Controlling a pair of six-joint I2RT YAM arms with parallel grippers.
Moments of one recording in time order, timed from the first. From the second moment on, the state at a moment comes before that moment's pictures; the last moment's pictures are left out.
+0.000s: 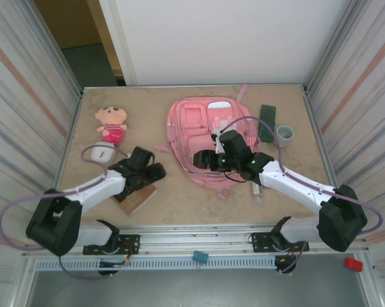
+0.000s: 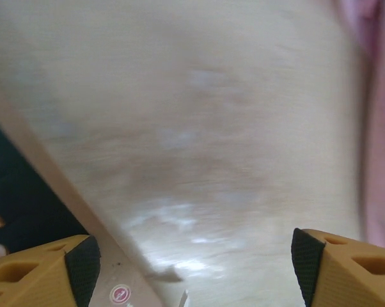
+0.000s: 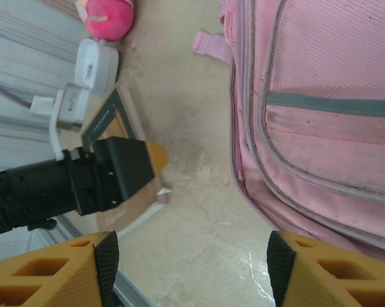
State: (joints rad) left arm -0.53 1.33 0.63 -0.36 0.00 -0.87; right arm 0.73 1.29 0.87 -0.25 -0.26 0.77
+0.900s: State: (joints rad) left arm -0.21 1.04 0.55 -0.58 0.07 -0.81; right arm 0.79 1.46 1.02 -0.31 -0.29 0.70
